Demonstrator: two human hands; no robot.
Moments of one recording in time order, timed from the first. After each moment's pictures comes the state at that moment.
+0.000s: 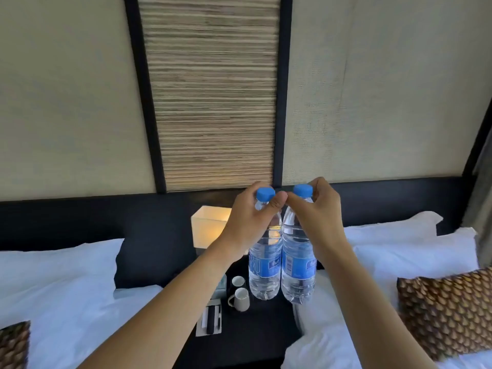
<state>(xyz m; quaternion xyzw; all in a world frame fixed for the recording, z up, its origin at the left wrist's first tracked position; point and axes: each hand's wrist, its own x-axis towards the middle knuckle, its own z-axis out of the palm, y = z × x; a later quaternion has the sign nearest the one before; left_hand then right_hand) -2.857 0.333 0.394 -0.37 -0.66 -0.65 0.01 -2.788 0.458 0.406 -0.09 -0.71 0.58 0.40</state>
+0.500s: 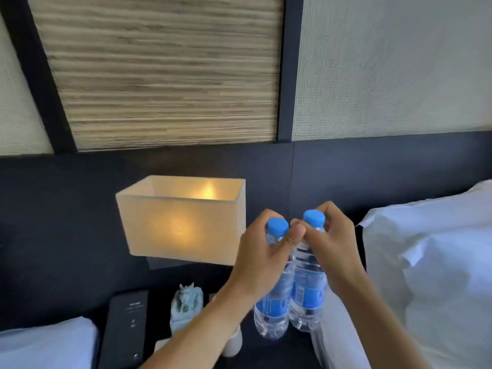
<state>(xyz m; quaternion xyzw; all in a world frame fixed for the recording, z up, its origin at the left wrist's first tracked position) -3.185 0.493 0.057 -0.40 -0.67 -0.63 0.04 -3.119 0.622 0.070 -0.09 -0.72 0.56 0.40</state>
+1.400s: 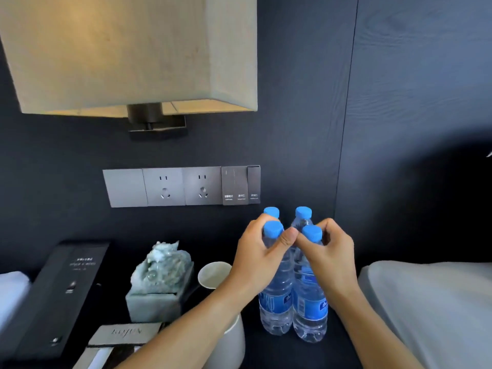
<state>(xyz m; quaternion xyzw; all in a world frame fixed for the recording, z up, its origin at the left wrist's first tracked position) -3.396 0.589 -0.330 -0.31 -0.72 -0.62 0.09 -3.334 0.720 -0.326 -0.06 -0.70 0.58 0.40</state>
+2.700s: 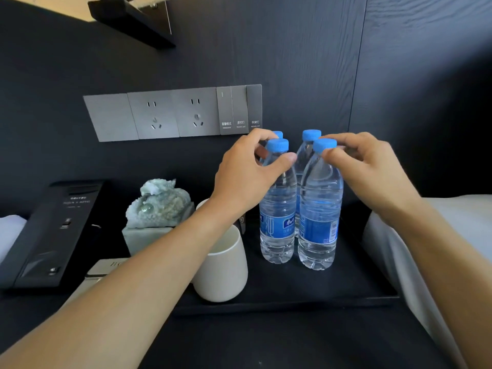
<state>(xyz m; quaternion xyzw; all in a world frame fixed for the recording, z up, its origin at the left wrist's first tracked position) -3.405 0.575 -0.332 -0.30 -0.79 -0.48 0.24 -3.313 0.756 -0.326 0.00 -0.83 0.43 0.37</state>
